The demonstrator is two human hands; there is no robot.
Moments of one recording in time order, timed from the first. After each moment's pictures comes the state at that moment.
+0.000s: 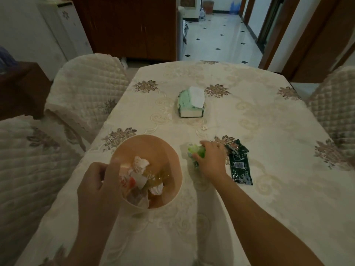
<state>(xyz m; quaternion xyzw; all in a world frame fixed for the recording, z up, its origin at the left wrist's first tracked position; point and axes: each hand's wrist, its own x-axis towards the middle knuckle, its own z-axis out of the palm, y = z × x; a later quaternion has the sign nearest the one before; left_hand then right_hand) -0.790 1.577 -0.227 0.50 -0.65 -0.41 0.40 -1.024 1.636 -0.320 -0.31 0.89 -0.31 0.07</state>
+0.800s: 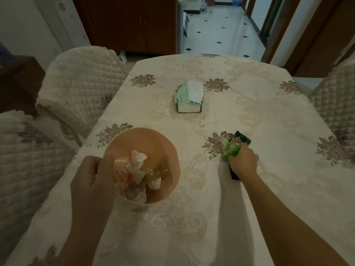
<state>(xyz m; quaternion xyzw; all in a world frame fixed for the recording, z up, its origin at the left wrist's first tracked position) -0.803 1.577 -0.227 0.50 -0.64 -0.41 0.41 -1.083 1.692 -0.333 -0.12 0.94 -0.29 0.13</state>
